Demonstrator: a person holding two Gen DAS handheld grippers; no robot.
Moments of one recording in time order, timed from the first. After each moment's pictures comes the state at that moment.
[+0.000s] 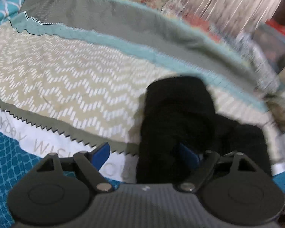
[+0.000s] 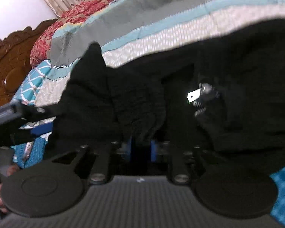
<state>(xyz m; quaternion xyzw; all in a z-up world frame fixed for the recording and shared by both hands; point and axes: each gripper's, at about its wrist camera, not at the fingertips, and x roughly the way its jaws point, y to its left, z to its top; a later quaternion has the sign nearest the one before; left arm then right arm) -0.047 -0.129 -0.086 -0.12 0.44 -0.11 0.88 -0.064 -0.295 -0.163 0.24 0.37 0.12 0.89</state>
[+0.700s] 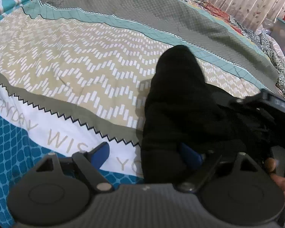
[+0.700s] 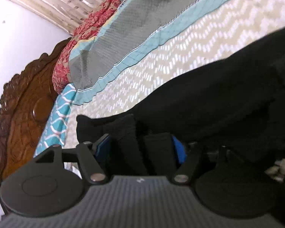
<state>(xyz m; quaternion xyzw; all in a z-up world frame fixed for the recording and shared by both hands) -0.038 -0.105 -0.118 -0.12 0.46 -0.08 0.87 0.028 -0.291 -0.174 0.36 0.37 0.21 0.83</state>
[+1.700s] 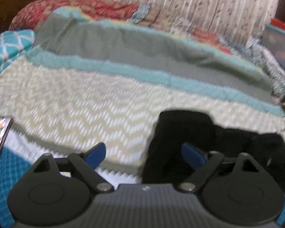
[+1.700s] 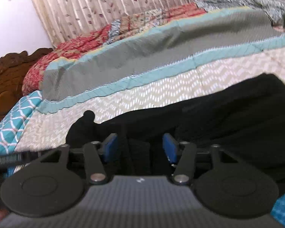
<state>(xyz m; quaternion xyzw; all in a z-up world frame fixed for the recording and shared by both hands) -0.055 -0.135 -0.051 -0.07 0.36 -0.07 0.93 -0.081 -0.311 -0.122 0.19 0.27 0.07 0.94</state>
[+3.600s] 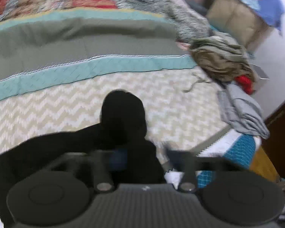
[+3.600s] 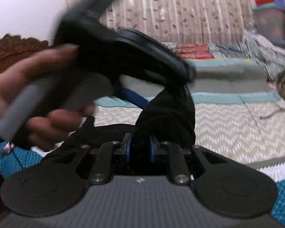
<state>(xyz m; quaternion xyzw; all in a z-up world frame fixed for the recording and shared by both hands) 0.001 -0.376 -0.011 0.01 0.47 -0.33 0.82 -0.142 -0.329 -0.088 0.04 0.18 0.07 0.98</state>
